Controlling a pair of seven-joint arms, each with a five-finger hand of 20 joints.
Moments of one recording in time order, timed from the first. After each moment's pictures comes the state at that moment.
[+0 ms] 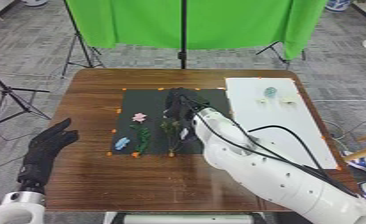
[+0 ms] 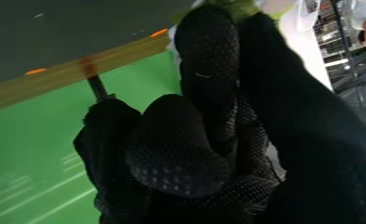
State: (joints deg) left arm 130.8 -59.5 -102.6 -117.5 60.0 12.8 9.9; right arm -56.9 -64.2 31.7 -93.6 -116.0 1.4 25.6
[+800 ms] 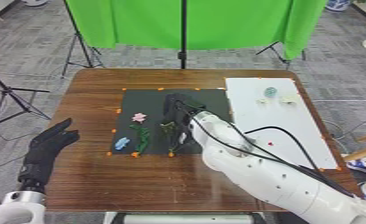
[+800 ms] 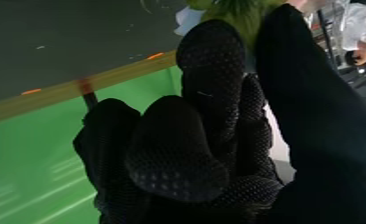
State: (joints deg) left arm 130.6 -59.5 -102.5 -117.3 60.0 12.5 9.6; right arm -56.9 -65.0 30.7 -92.2 -117.7 -1.3 24.3
